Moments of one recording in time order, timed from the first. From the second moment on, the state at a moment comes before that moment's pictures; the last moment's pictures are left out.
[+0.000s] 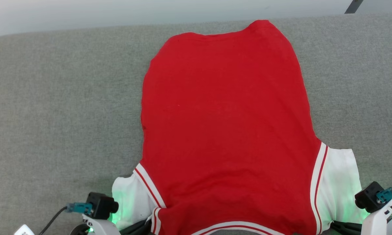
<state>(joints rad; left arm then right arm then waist) -0.47 0.83 -1.24 0.11 -1.37 -0.05 -0.15 -0.28 -0.90 0.85 0.10 0.93 0.14 0.34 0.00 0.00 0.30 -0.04</state>
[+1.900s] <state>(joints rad) -0.73 0.59 -1.24 0.10 -1.21 -0.15 -0.16 -1.24 -0.67 0.53 0.72 0.77 0.13 0.84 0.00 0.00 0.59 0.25</state>
